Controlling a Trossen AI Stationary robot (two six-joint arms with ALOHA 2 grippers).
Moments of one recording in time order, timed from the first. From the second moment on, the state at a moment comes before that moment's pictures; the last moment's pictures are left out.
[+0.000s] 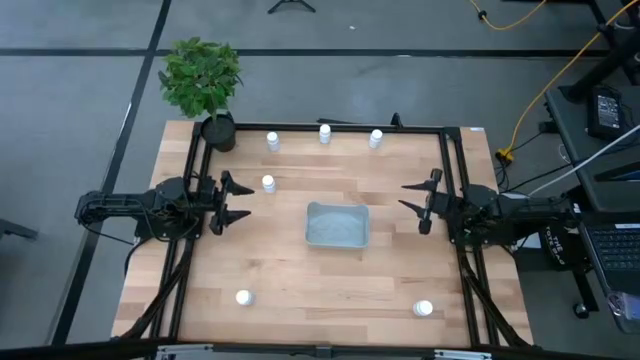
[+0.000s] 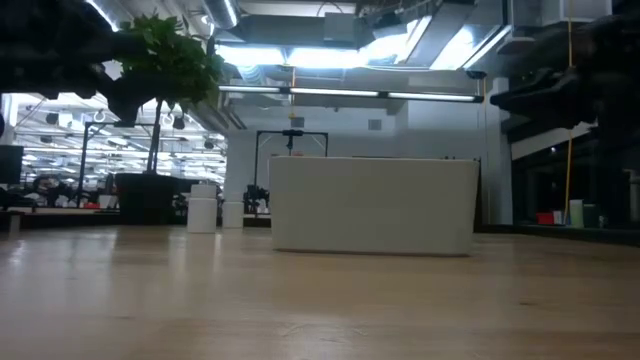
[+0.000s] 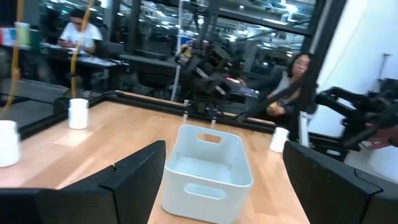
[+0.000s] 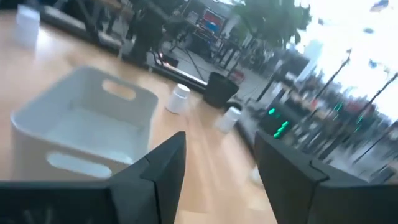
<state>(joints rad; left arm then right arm) 0.04 0.01 0.01 0.08 -0.01 -0.22 0.04 0.07 0.01 0.06 0.26 -0.53</state>
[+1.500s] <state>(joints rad) 0.04 0.03 0.16 0.79 -0.52 -0.10 -0.06 0.52 0.93 -0.23 0.59 -0.15</state>
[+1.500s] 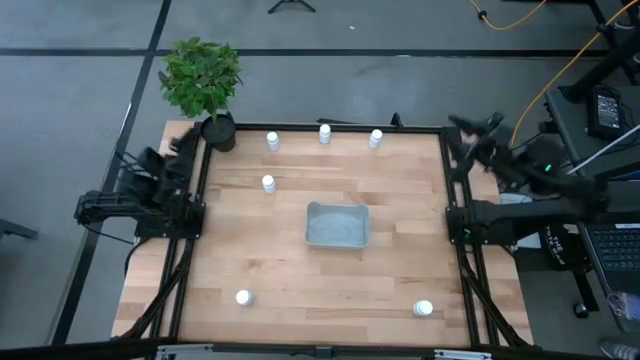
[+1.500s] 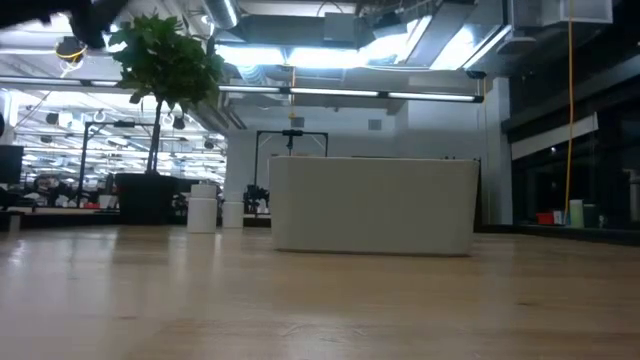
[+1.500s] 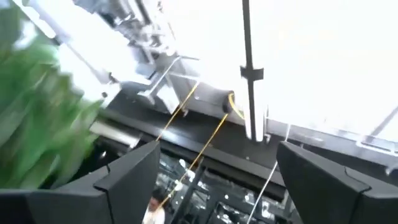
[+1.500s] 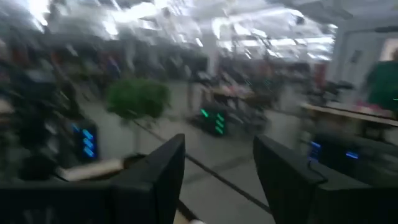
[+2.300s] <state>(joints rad) 0.15 1.12 1.32 -0.81 -0.90 0.07 -0.57 1.52 1.94 -1.19 0.03 -0.35</state>
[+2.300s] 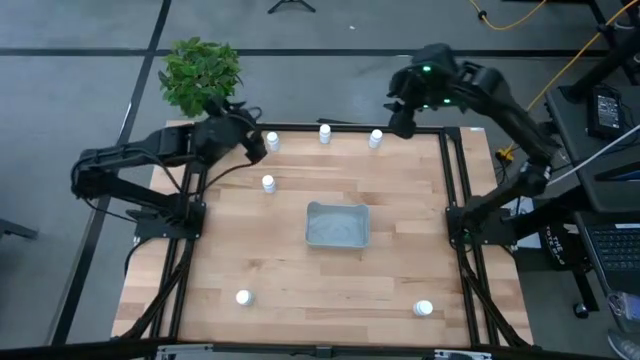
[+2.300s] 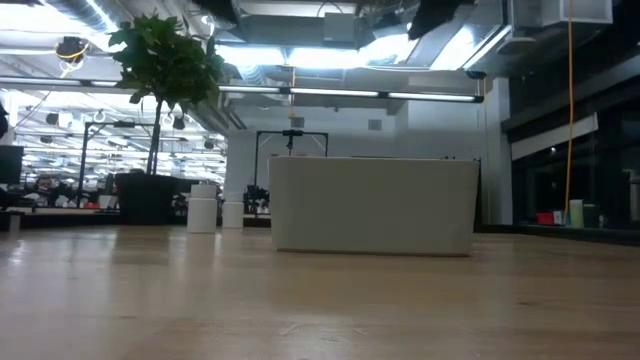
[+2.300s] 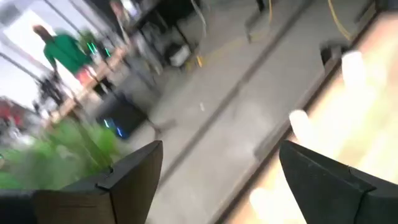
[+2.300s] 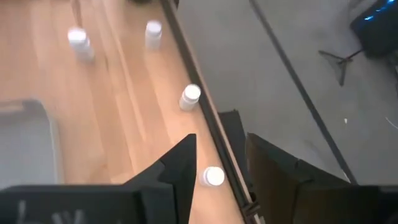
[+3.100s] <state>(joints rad) 0.11 1.13 1.22 -1.08 -0.87 -0.45 -0.93 1.80 1.89 -1.19 -0.21 -0.32</state>
